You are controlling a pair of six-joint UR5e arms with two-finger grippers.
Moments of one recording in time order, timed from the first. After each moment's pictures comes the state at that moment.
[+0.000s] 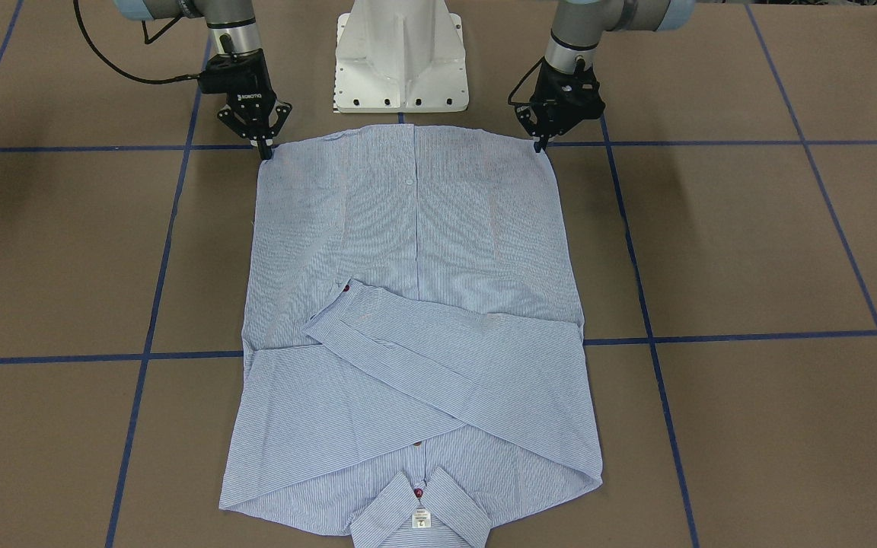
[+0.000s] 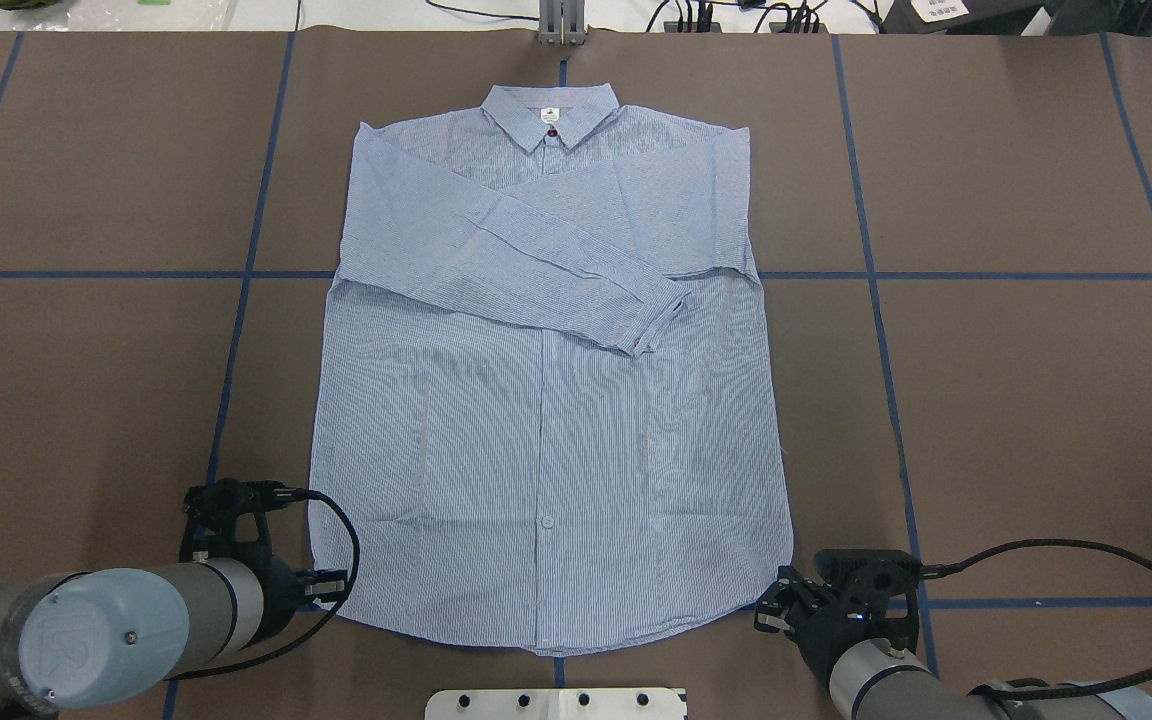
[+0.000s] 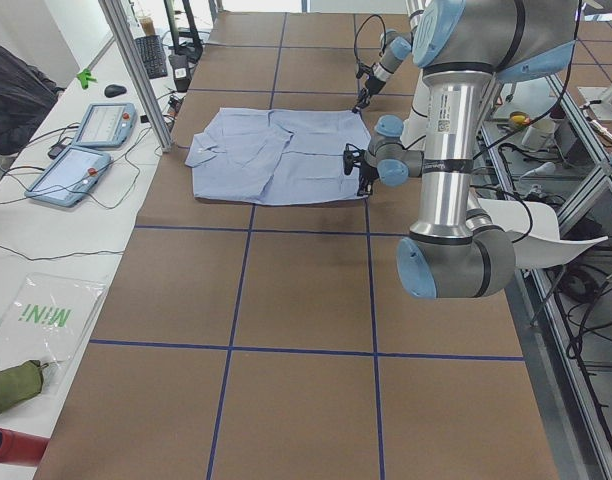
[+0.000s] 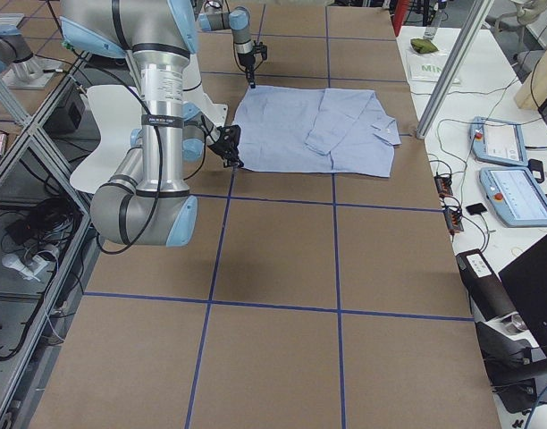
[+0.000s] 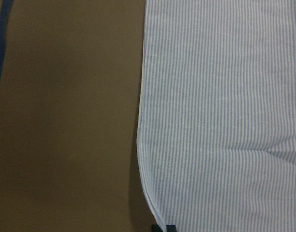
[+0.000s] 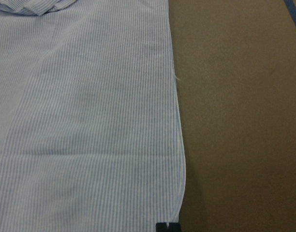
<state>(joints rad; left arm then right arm) -0.16 -1.63 -2.12 -1.87 -1.51 -1.53 -0.08 -1.60 2.09 -1.23 0.99 1.66</state>
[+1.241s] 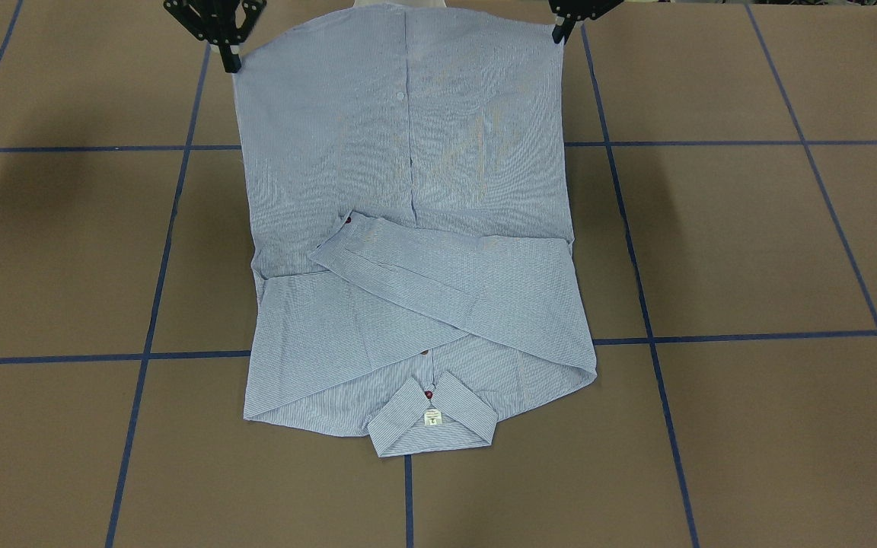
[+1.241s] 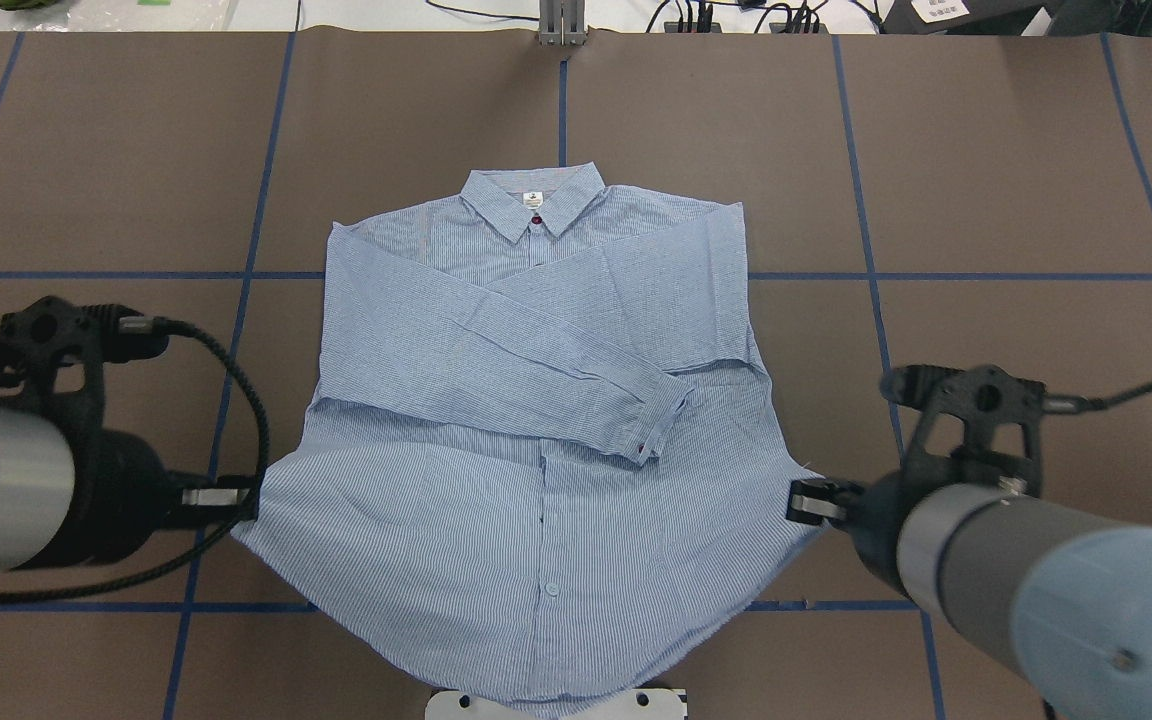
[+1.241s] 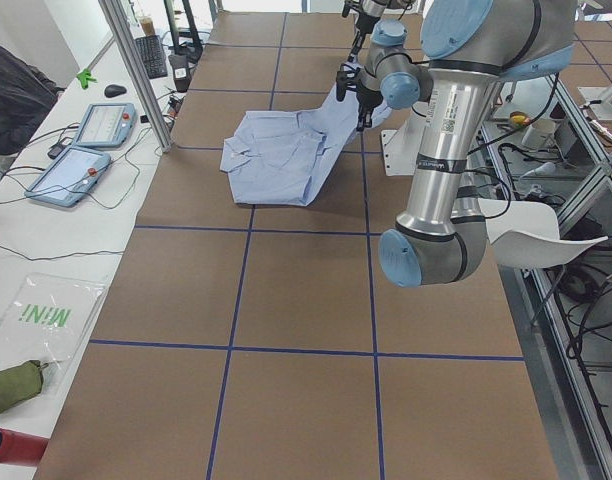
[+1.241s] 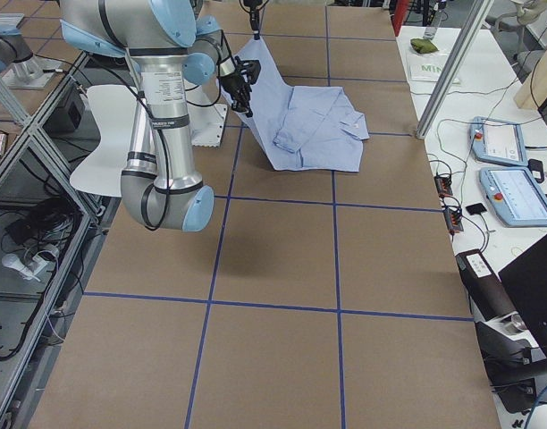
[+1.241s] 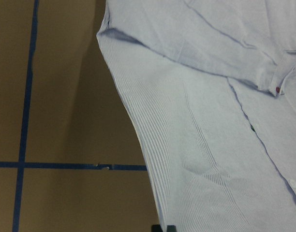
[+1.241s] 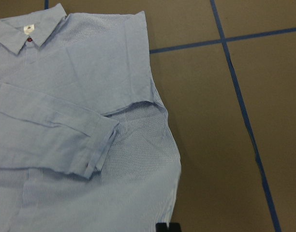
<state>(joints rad) -0.46 -1.87 -2.52 -1.27 -1.80 -1.30 0.24 -1.24 2.50 -2.03 1.36 1.55</state>
